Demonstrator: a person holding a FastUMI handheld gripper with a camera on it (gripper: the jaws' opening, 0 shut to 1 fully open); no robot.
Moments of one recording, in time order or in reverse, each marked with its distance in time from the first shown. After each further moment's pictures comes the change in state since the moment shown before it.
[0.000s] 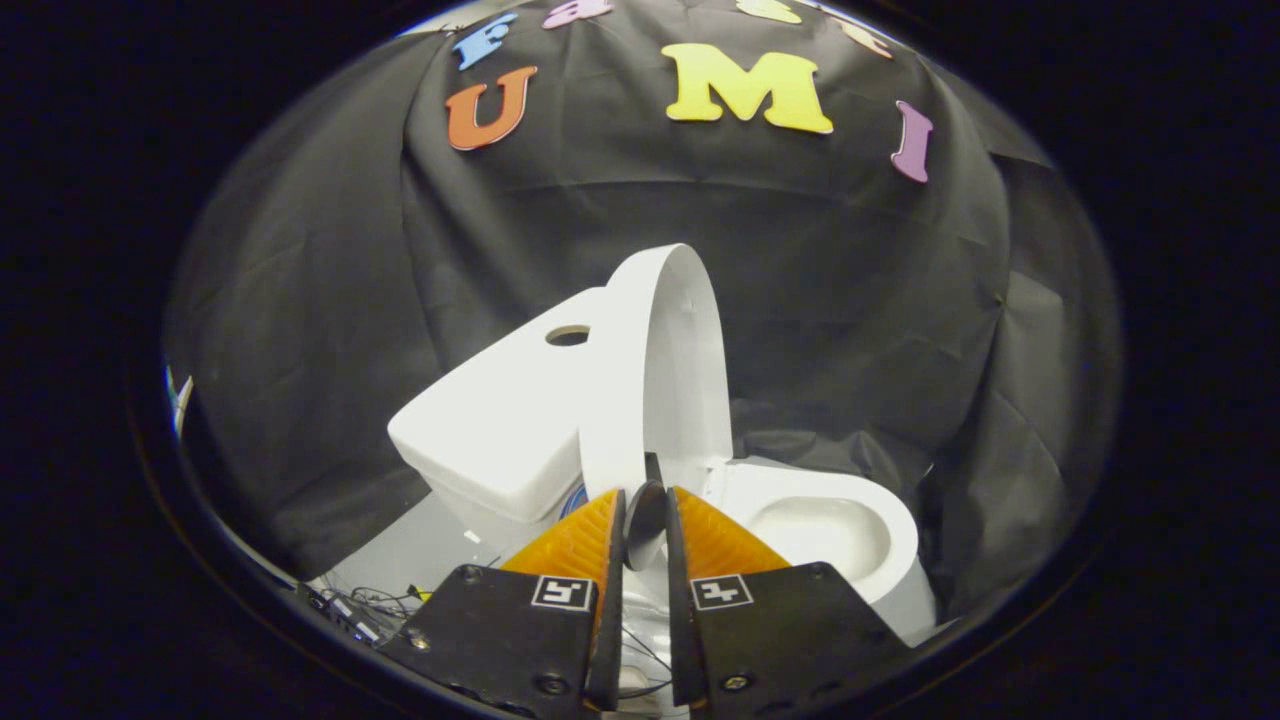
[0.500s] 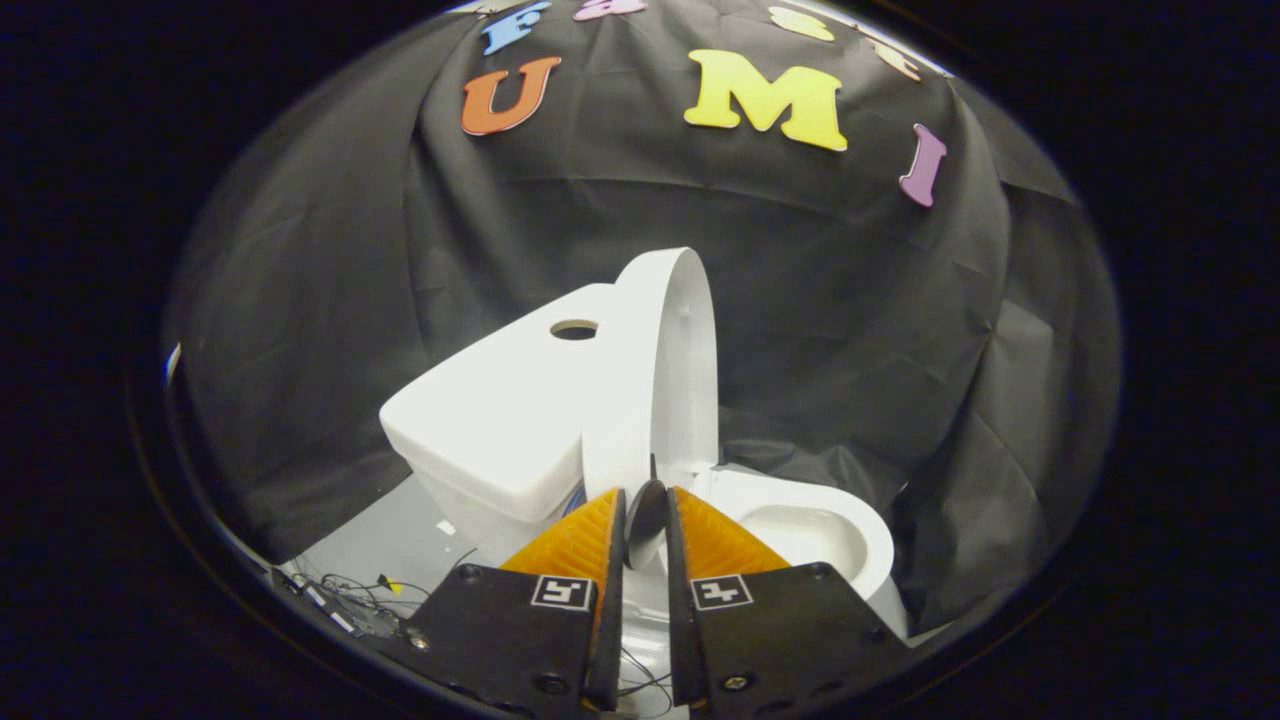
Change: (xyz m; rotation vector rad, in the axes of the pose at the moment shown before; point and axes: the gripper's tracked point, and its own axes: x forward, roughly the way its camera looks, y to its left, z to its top) arm 0.000 0.003 0.000 -0.055 0.002 -0.067
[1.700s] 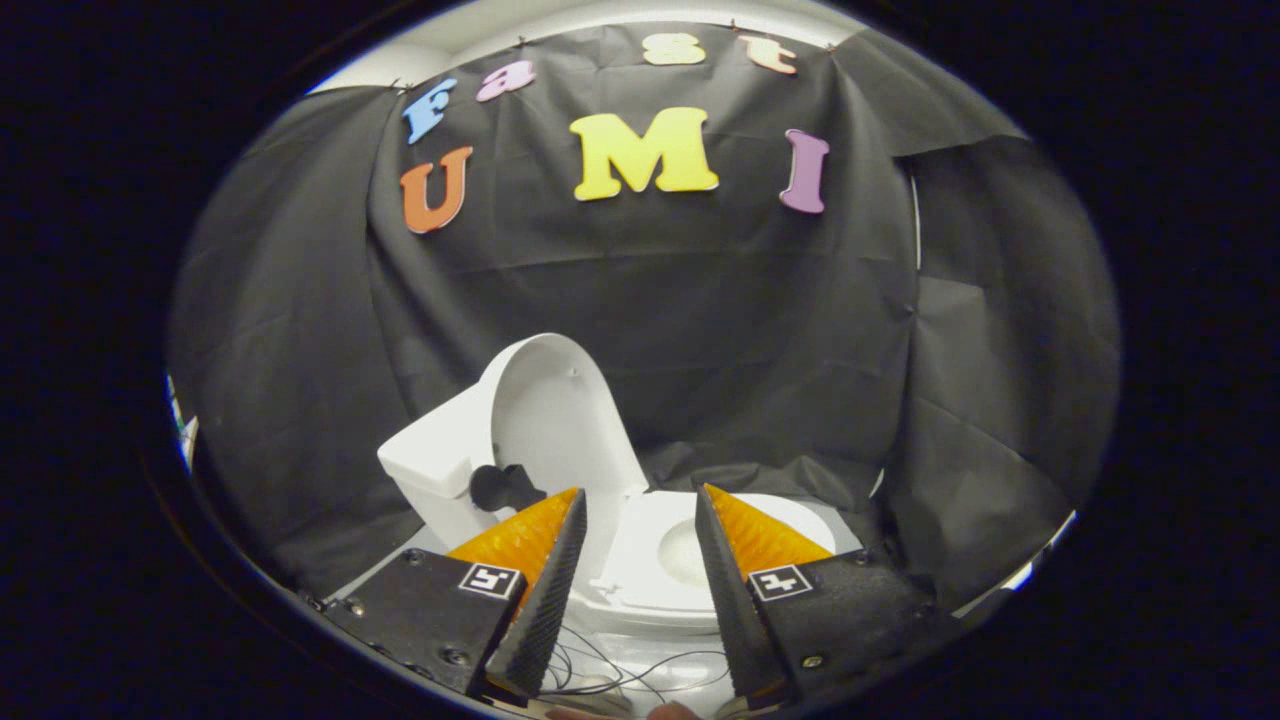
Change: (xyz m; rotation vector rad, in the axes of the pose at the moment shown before) arm -0.131 -0.157 0.004 0.201 -0.200 -0.012
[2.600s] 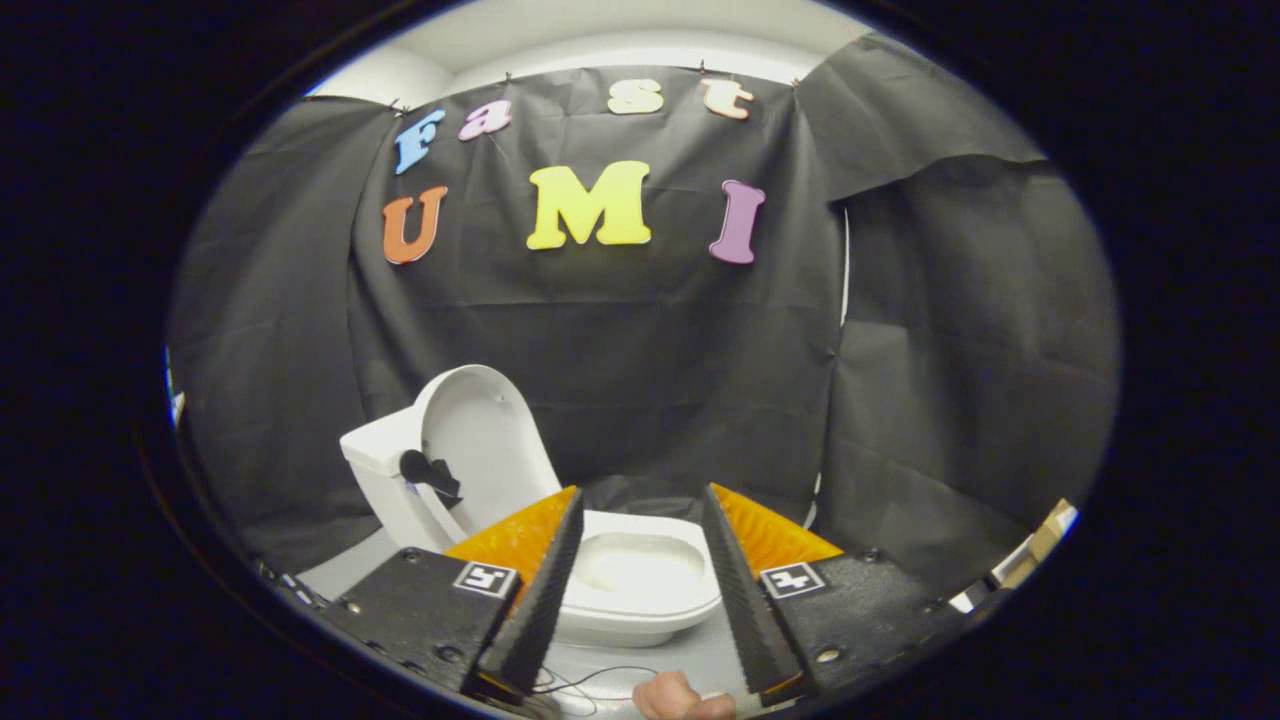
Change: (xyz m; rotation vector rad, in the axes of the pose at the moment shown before) arm -0.089 -0.123 0.006 -0.076 -0.155 -0.099
